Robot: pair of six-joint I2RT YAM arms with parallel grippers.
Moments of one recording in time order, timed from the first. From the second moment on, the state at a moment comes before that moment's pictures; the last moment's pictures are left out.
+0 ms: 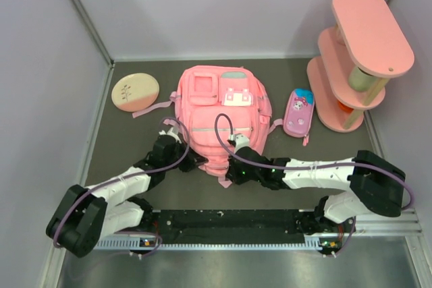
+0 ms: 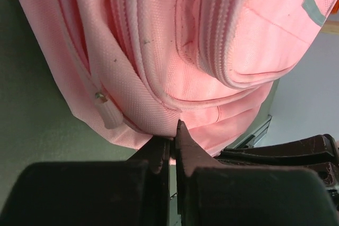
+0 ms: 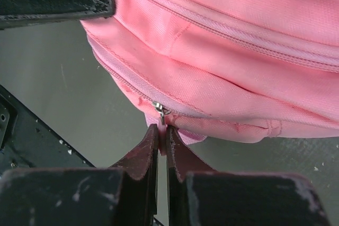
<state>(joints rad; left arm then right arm) -0.49 1.10 0.29 0.21 0.29 -1.11 1.14 1.40 0.65 0.01 0.16 0.67</state>
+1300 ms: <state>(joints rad) 0.04 0.89 0.39 -0.09 0.61 -0.81 0.81 1.34 0.55 0.02 0.11 0.65</state>
